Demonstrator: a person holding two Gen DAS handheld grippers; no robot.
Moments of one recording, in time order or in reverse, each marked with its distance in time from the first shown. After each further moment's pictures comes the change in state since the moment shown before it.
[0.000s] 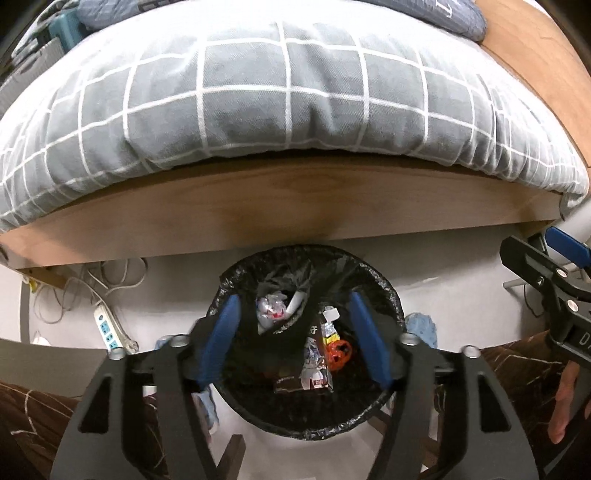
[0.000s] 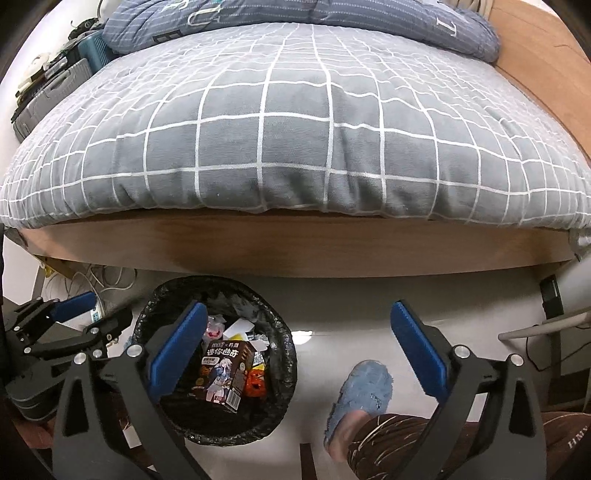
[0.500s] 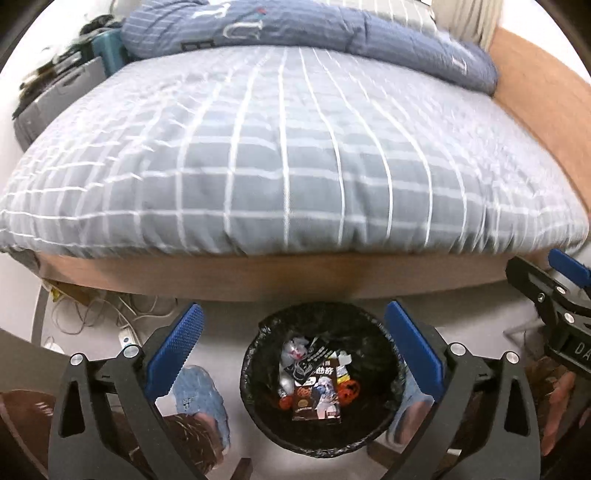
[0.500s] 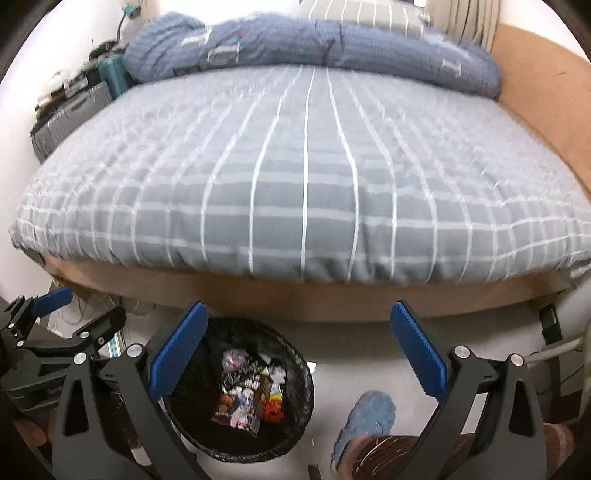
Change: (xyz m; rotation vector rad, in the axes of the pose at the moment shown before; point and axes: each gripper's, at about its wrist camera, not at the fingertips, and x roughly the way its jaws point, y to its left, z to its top) left arm -0.102 0.026 0.032 -0.086 -0.192 0.049; right arm -0.078 0.021 0.039 -0.013 -0.168 0.024
